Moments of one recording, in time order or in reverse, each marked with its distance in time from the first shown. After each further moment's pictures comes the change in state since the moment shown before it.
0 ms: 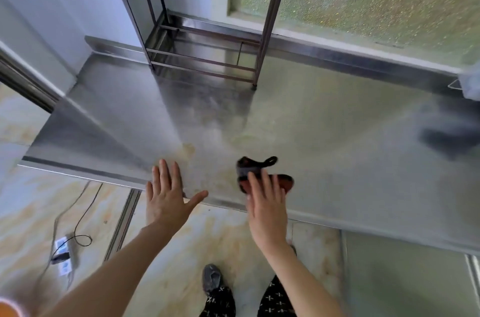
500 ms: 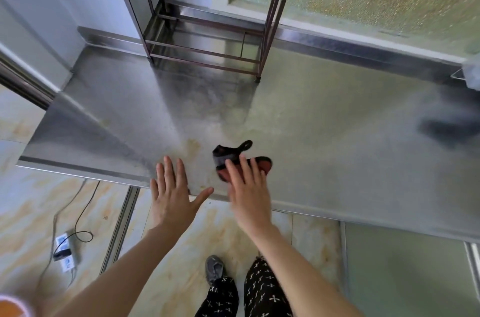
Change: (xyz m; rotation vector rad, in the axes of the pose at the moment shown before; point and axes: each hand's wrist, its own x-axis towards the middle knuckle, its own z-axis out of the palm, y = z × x) left_hand 0.002 -0.010 0.007 -0.039 0.016 0.034; right_hand 0.026 -0.048 0.009 0.043 -0.089 -0.103
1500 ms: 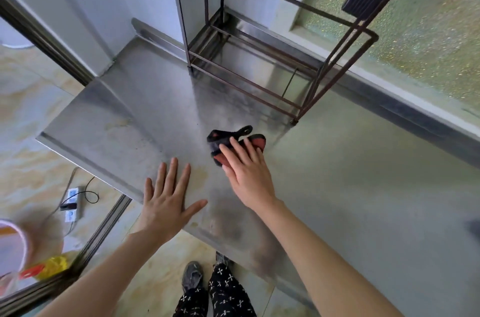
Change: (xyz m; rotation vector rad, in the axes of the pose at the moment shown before) left_hand 0.040 0.010 -0.015 0.014 -0.049 -0.142; right_hand 0.160 0.015 -0.015 0.049 -0.176 -0.526
